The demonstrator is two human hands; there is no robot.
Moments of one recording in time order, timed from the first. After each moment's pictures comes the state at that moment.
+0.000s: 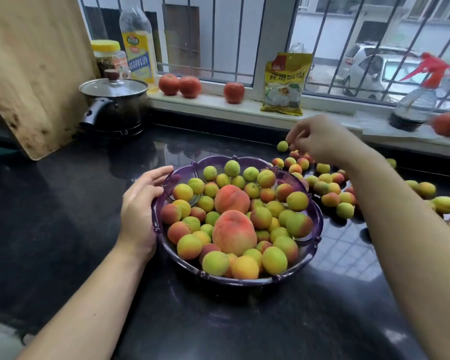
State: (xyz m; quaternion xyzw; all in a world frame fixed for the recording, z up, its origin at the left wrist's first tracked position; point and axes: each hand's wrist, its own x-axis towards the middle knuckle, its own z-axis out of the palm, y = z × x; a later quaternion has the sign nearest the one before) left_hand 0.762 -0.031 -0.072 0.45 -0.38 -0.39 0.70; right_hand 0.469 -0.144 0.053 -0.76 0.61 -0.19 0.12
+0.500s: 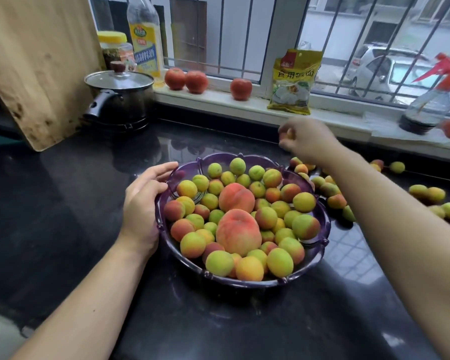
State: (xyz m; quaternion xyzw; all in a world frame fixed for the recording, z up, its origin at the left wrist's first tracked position) left_hand 0.763 -0.032 -0.072 0.44 -0.39 -0.40 0.71; right_hand 0.483 -0.194 0.021 -0.80 0.58 -0.17 0.01
